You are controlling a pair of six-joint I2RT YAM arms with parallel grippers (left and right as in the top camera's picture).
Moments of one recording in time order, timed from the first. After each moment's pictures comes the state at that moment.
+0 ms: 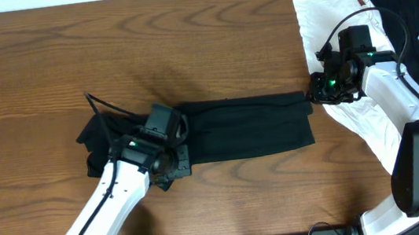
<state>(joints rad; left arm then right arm) -0.47 1.29 0.85 -0.93 0.10 -0.46 -0.03 1.75 1.14 -0.73 -0.32 0.12</state>
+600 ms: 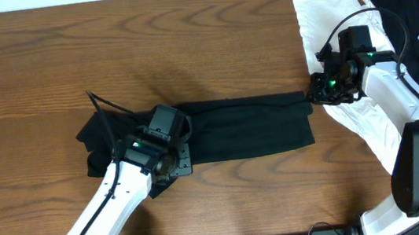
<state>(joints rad) -0.49 1.29 0.85 -0.90 0.02 -0.46 -0.03 1.75 1.14 -0.73 -0.32 0.12</state>
